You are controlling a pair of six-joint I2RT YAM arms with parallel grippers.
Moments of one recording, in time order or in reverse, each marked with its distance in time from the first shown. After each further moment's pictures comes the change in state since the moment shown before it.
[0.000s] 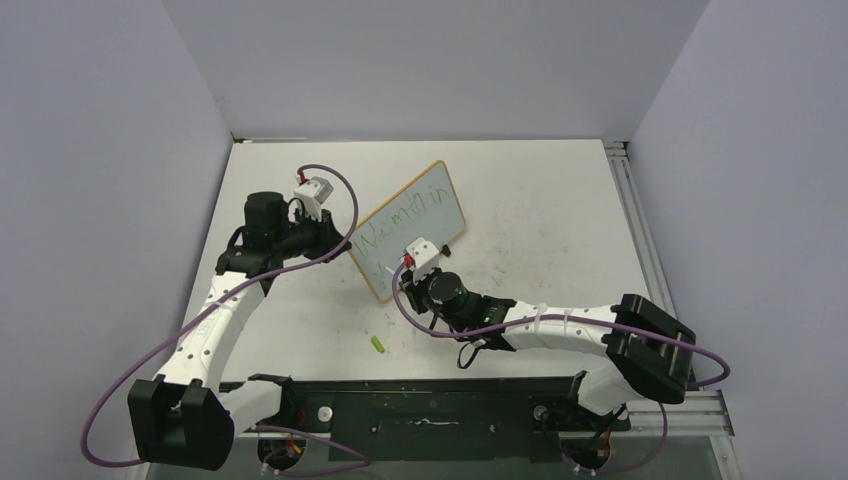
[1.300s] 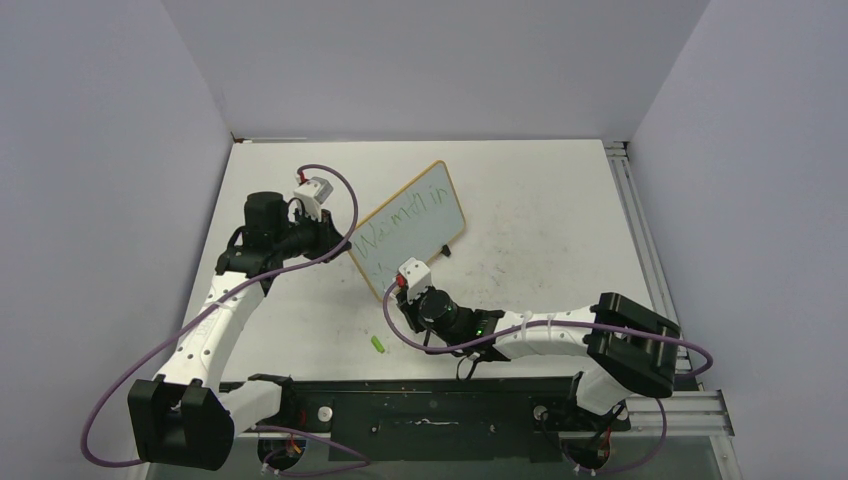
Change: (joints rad) left arm 0.000 0.000 0.000 0.000 -0.001 0.000; right arm 0.065 0.069 -0.045 0.014 0.012 0.048
